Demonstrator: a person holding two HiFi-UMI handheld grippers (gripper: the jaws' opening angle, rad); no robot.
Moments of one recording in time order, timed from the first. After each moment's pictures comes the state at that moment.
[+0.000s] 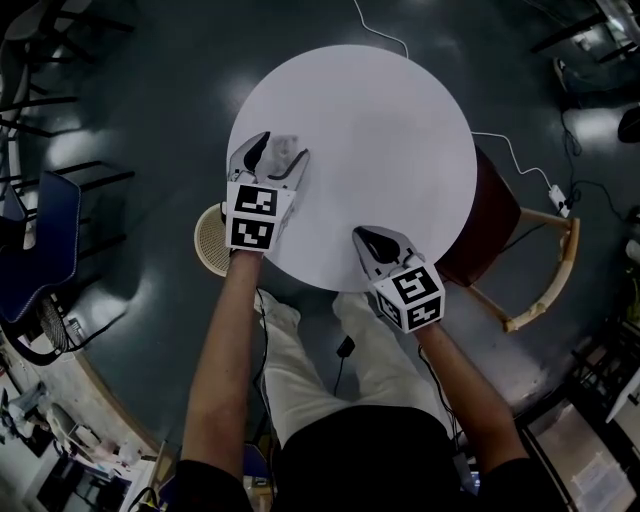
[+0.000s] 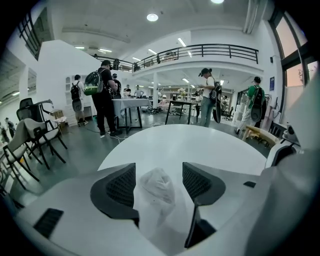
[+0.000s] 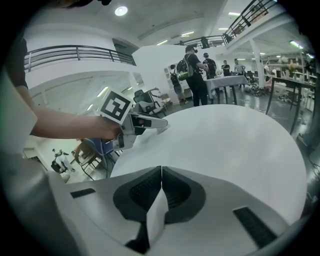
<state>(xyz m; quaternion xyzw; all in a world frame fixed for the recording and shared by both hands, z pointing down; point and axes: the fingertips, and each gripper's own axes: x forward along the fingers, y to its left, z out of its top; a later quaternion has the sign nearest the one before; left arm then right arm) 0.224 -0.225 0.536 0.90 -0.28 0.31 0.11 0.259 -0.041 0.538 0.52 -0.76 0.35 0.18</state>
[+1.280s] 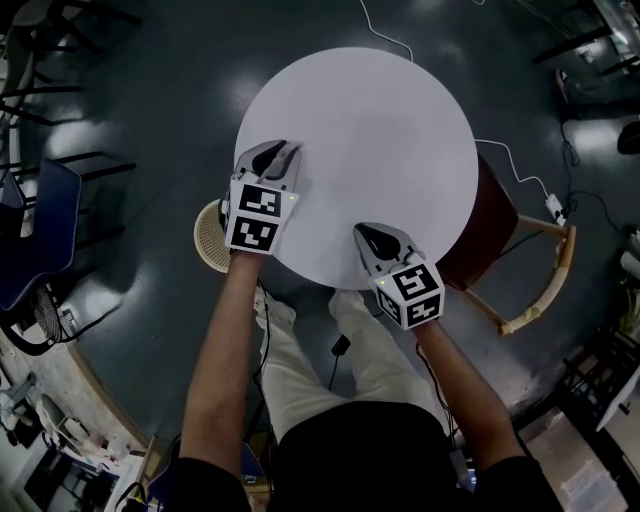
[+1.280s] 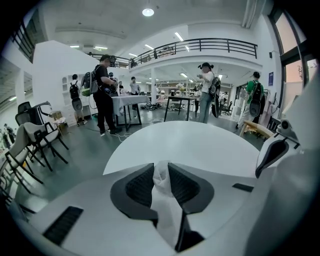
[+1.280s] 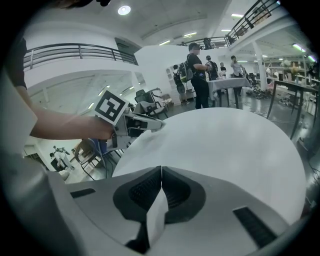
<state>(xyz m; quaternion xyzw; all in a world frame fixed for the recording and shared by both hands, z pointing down) 0.211 -0.213 0.529 0.90 -0.27 0.34 0.10 0.258 -0.044 0.533 0.52 -0.76 0.34 0.18</state>
